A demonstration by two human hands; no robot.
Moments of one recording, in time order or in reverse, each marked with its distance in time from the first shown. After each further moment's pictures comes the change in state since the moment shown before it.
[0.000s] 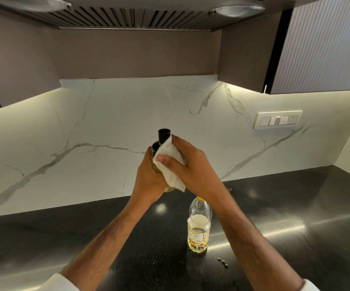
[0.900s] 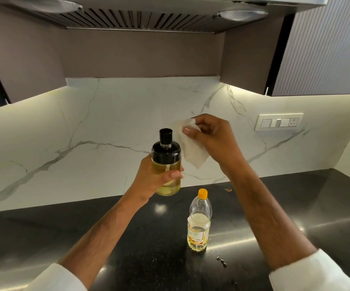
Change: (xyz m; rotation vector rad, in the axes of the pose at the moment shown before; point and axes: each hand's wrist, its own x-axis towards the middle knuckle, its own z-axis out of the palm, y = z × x) left_hand 0.004 -0.010 -0.018 -0.236 -0.296 0.033; right_hand 0.035 0.004 -0.051 0.259 0.121 0.050
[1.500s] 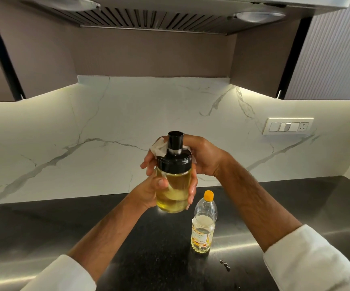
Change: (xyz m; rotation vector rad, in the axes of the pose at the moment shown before) left_hand -0.002 0.012 0.003 -0.592 -0.765 -0.052; right_hand 0.008 -0.010 0.048 0.513 -1.049 0.161
